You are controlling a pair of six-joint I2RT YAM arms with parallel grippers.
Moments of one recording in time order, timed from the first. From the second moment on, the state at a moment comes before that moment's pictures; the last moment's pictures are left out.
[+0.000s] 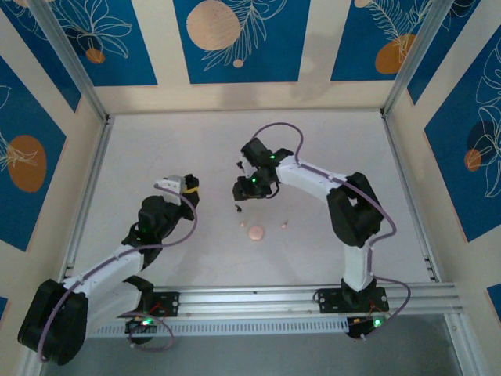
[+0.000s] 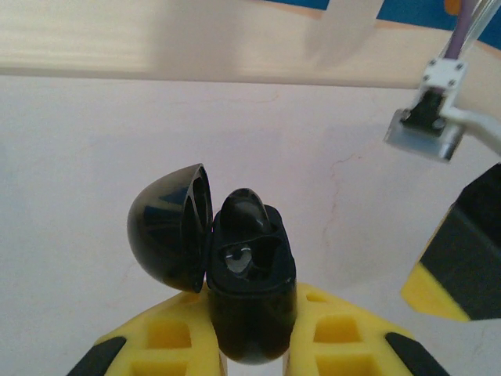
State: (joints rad) left arm -0.41 0.96 0.28 0.43 0.04 -0.23; right arm 0.69 1.95 1.49 -0.75 -0.32 0.43
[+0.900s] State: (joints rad) left arm -0.38 0.92 0.27 0.39 0.03 -0.23; right arm 0.75 2.16 1.63 -0.85 -0.19 0.42
